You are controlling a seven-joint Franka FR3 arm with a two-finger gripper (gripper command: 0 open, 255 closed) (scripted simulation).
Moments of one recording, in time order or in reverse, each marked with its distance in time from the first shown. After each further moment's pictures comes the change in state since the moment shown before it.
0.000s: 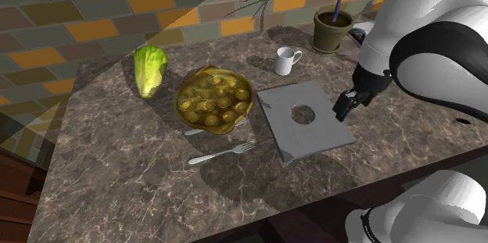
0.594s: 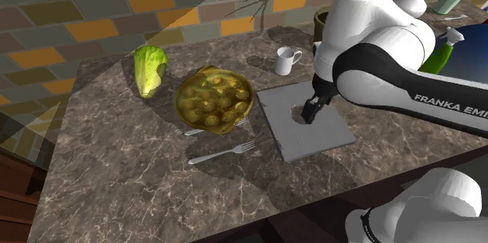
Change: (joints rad) arm 0.104 0.211 0.010 0.009 0.010 0.207 -0.139
